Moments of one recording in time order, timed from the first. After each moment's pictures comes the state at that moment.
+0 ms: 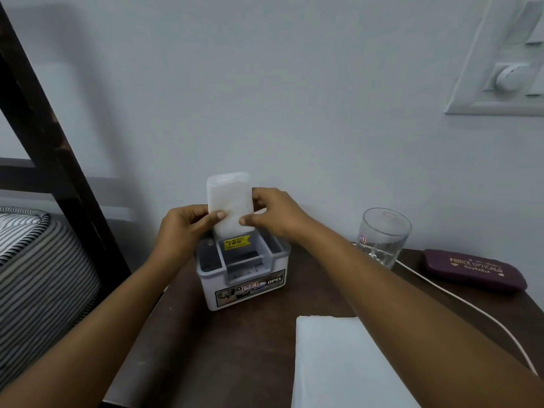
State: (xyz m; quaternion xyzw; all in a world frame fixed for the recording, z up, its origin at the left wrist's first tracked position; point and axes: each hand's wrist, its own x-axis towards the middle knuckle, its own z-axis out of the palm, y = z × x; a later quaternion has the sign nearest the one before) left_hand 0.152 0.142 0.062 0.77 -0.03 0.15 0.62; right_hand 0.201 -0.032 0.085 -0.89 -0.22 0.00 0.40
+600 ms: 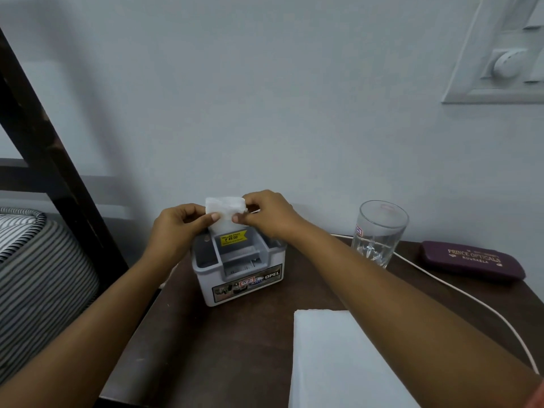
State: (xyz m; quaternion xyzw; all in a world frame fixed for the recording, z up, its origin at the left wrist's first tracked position) left_hand 0.148 0.145 0.062 0.80 0.02 0.14 0.58; right_hand 0.204 -0.030 0.073 -0.89 -0.22 -0.02 0.39
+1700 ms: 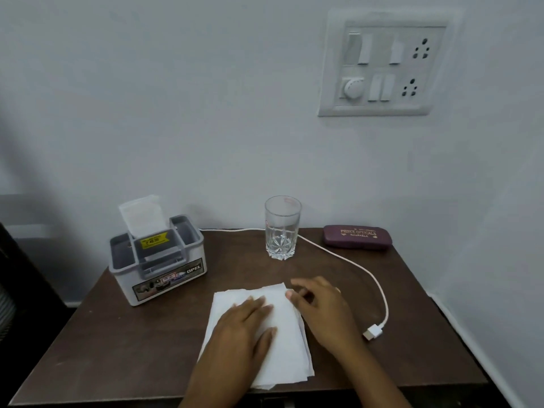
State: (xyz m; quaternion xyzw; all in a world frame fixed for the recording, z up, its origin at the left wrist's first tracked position) left_hand 0.005 -0.032 -0.028 0.93 -0.25 0.13 0.23; right_hand 0.012 -0.216 -0.006 -0.91 0.03 -0.14 0.39
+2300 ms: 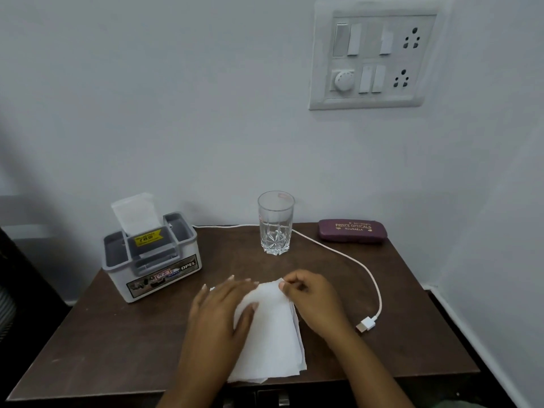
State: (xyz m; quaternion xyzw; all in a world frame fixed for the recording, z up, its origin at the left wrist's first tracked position) left_hand 0.008 -0.028 -0.004 0.92 -0.18 0.21 0.29; right_hand 0.025 -0.215 -0.008 -0.87 0.06 -0.08 0.48
